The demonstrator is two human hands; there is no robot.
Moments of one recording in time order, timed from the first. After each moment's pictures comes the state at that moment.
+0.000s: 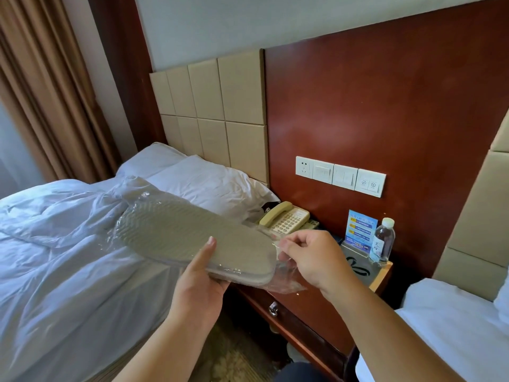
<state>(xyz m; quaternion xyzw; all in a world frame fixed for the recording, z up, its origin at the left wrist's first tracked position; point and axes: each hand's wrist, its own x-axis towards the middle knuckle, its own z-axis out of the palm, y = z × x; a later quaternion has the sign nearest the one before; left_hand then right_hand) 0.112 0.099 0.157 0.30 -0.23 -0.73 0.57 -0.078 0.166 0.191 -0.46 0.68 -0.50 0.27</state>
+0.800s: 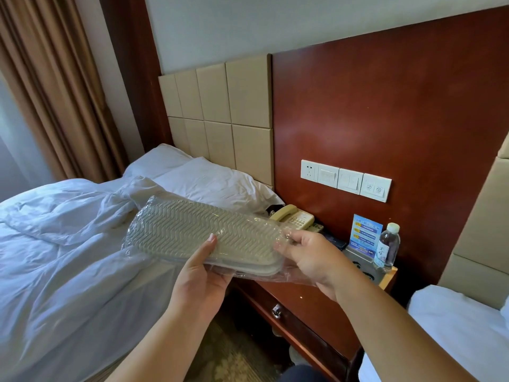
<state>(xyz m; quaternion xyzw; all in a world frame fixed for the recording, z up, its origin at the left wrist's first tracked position) 0.120 0.094 0.166 0.22 -0.17 -0.79 0.55 -0.076 0.160 0.198 -0.42 0.57 -0.51 0.49</state>
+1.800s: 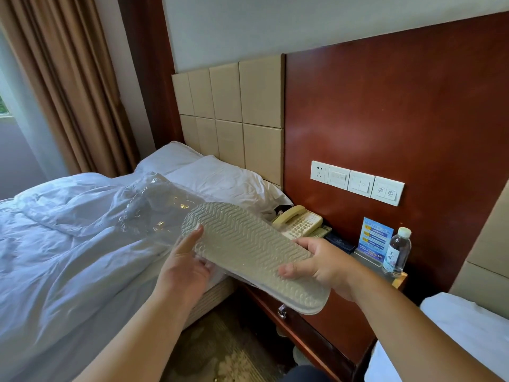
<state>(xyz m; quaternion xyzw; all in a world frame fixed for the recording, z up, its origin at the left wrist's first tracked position) 0.155 0.083 0.186 0.27 -0.20 -0.76 0.55 -0.094 0.157 0.190 -0.52 0.55 -0.40 0.52</state>
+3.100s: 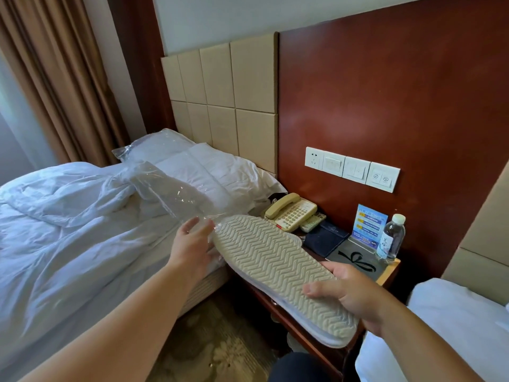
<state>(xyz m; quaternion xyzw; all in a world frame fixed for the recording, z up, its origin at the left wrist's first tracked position) 0.120 0.045 0.161 0.44 -0.28 -0.67 0.52 -0.129 0.202 0.136 -0.41 0.54 -0.45 0.58</state>
